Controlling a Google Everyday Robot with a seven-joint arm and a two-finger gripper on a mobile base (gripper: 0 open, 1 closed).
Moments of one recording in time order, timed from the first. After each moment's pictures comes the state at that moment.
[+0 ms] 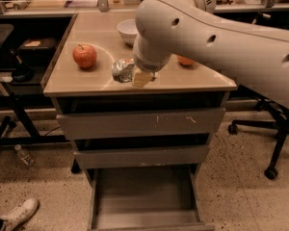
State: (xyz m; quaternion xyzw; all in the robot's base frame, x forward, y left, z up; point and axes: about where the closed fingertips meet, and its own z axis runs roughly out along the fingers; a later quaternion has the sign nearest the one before) arm 0.627 0.002 0.884 -0.65 0.68 -0.12 0.31
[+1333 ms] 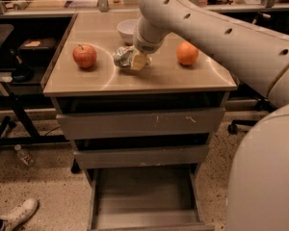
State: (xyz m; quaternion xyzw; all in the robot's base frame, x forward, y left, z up) arm 0.747 0.012 0.855 -0.67 0.67 -0.08 0.31
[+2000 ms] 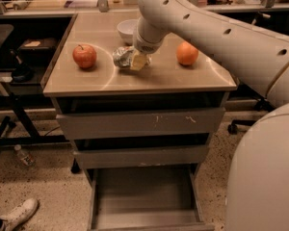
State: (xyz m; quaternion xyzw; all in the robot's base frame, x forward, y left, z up) arm 0.748 0.013 0.855 -0.67 0.67 -0.08 0.31
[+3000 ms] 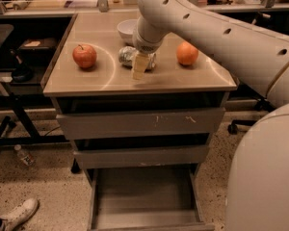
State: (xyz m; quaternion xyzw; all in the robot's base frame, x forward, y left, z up) arm 0.748 0.013 0.855 -0.67 0.67 -0.08 0.31
